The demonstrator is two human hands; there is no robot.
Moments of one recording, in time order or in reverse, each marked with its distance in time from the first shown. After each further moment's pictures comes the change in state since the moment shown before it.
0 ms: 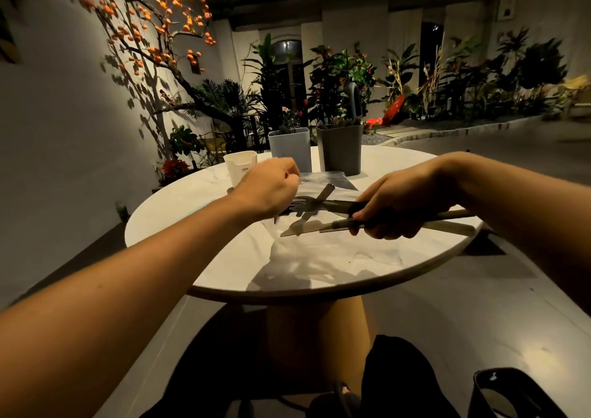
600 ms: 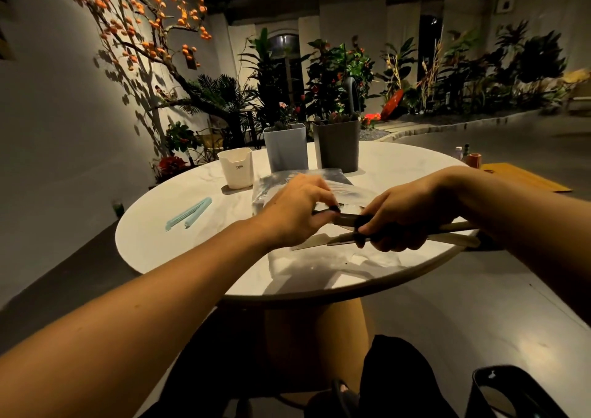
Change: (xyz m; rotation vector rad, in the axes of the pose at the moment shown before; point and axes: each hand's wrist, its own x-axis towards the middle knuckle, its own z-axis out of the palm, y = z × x) left_hand 0.004 0.007 0.052 0.007 -0.056 0.352; right_hand 0.018 0.023 -0.007 -0.011 -0.013 0.057
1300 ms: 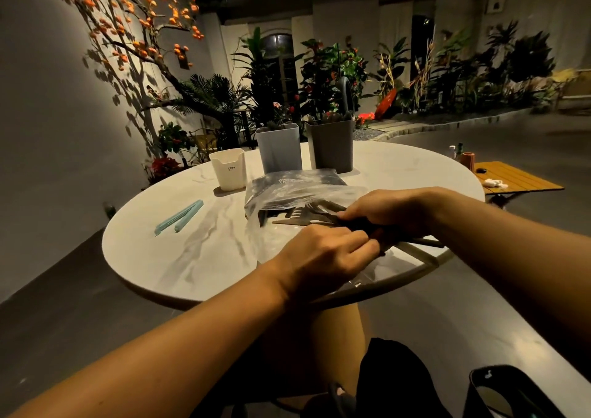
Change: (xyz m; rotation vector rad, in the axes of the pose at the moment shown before) left_hand -0.025 0.029 0.044 0.339 0.313 0.717; right_hand 0.034 0.006 0.007 0.185 0.279 -0.065
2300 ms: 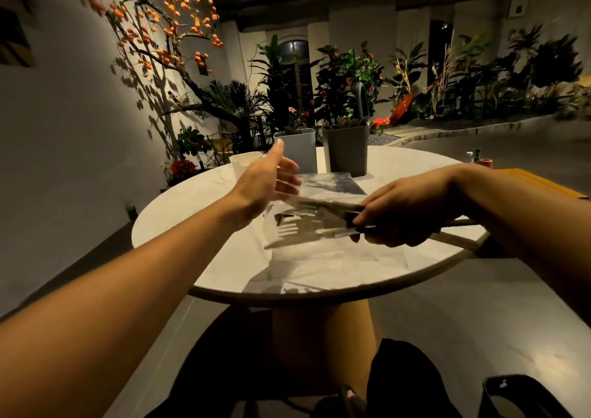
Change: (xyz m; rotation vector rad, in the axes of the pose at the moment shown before) left_hand -0.008 -0.083 -0.067 -0.967 0.113 -1.349; right_hand -0.053 -0.025 -0.007 -0.089 -0.351 -0.071
